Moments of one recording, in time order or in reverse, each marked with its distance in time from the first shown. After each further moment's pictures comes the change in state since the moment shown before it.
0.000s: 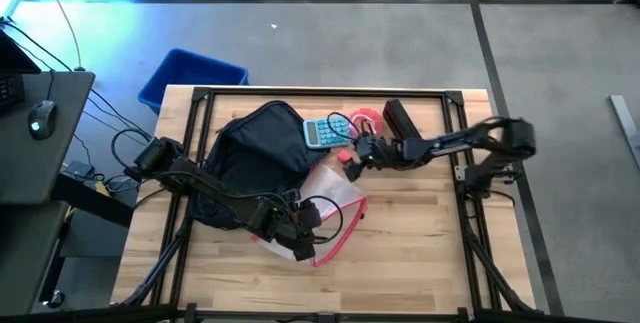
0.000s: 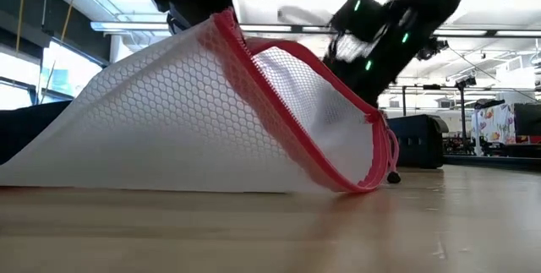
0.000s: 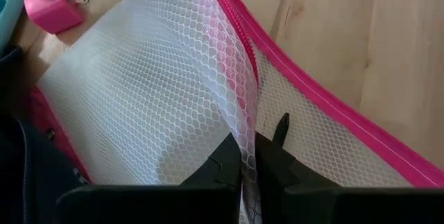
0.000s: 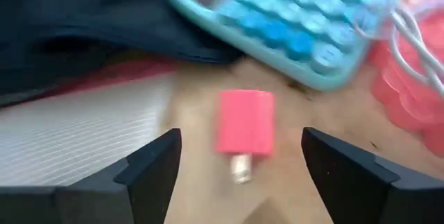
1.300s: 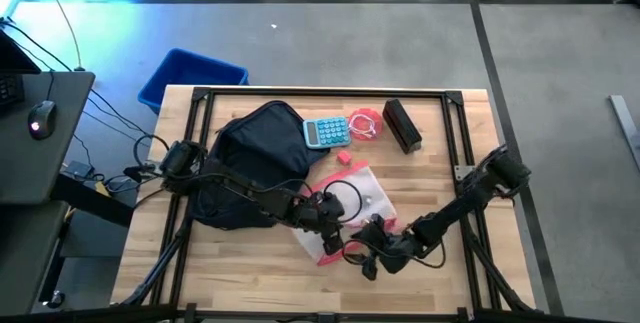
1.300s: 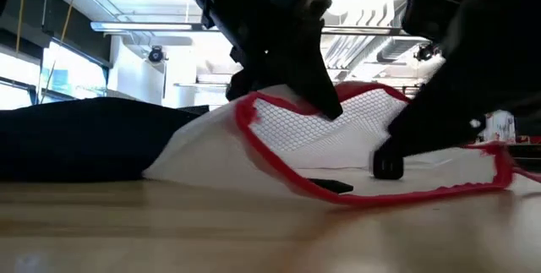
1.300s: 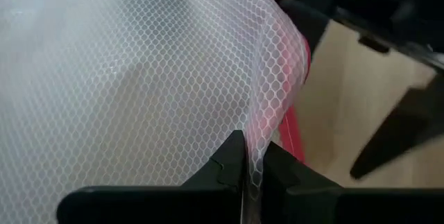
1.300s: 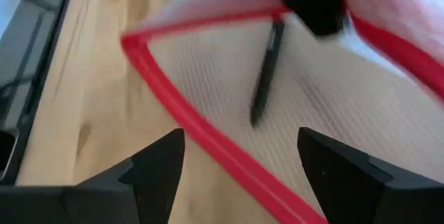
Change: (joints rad) left arm 0.148 0.171 0.000 0.396 0.225 -0.093; right arm 0.745 0.271 0.000 0.381 0.313 0.219
